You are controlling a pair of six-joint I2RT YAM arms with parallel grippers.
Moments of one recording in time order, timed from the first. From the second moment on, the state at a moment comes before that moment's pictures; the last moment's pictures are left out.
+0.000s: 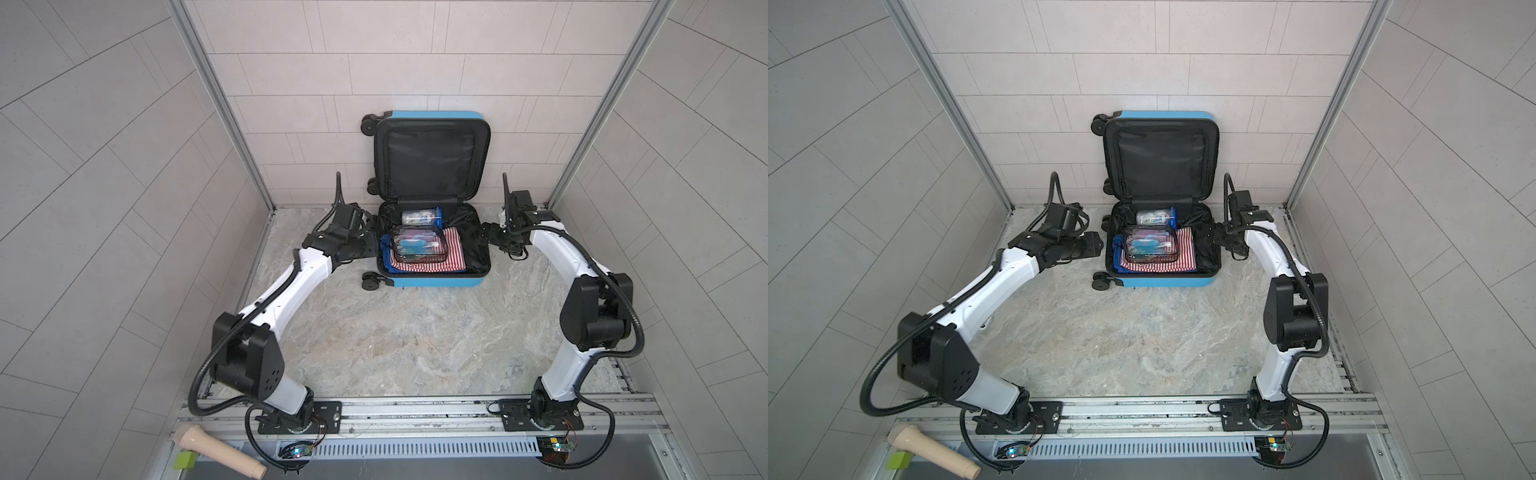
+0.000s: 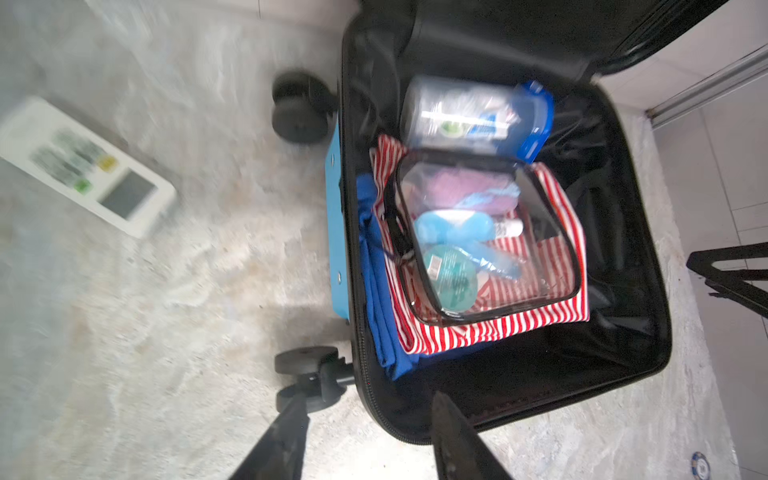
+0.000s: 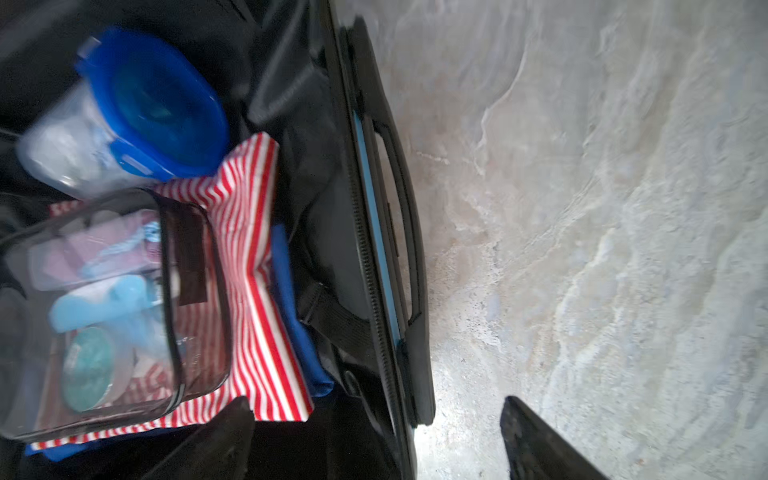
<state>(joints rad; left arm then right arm) -0.37 1.49 1.35 -0.61 0.03 -0.42 0.04 1.76 1.57 -0.84 -0.14 0.37</state>
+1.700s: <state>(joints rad) -0.20 2.23 2.09 0.16 0.21 -0.07 0.35 1.13 1.00 -0.74 -0.06 0.43</state>
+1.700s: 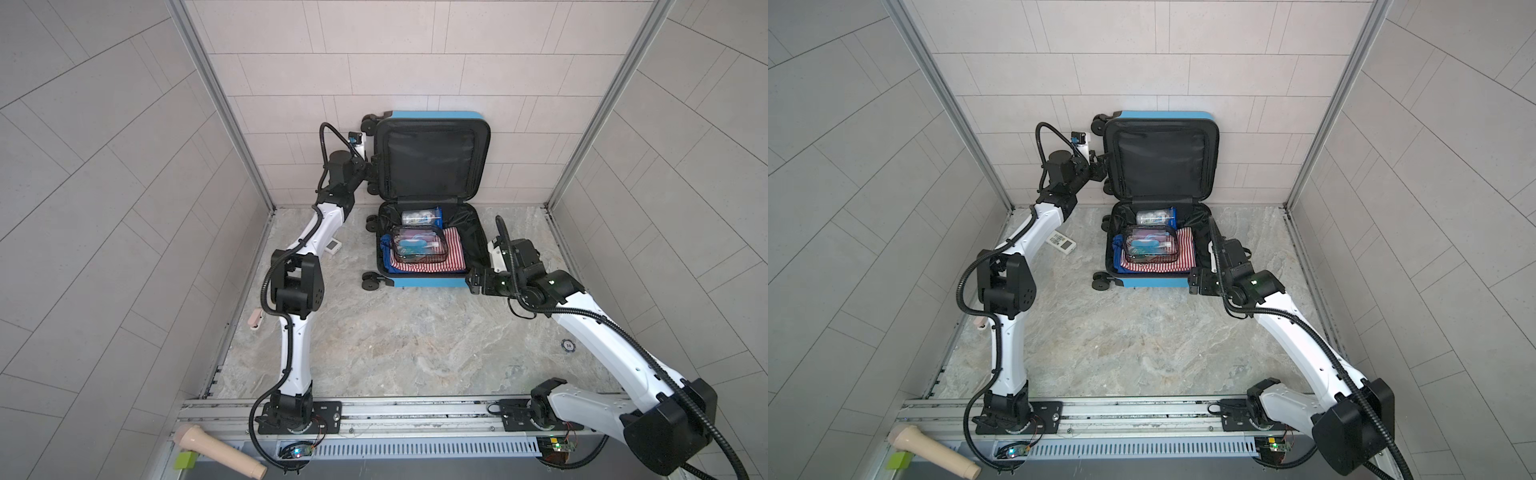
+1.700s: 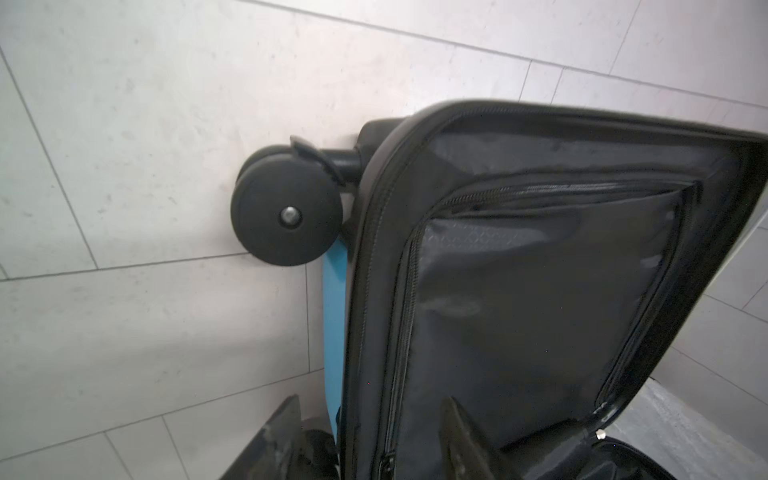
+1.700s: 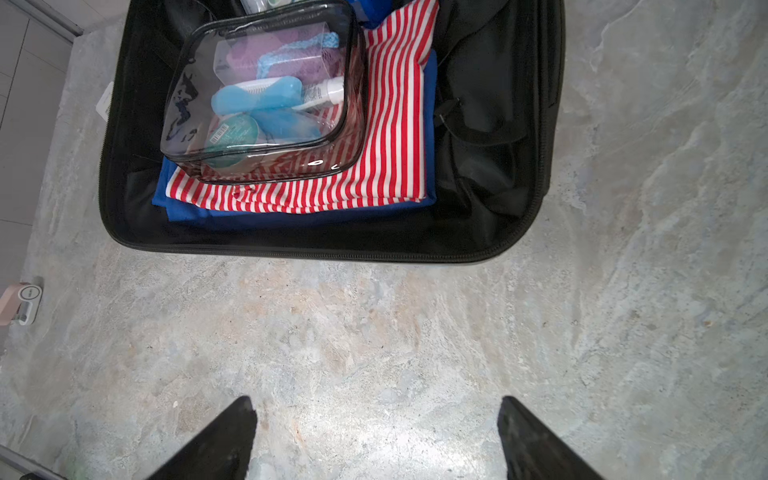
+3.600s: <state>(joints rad) -0.23 2.32 2.19 0.34 0.09 -0.05 0.34 1.31 0.89 -0.59 -0.08 0.62</state>
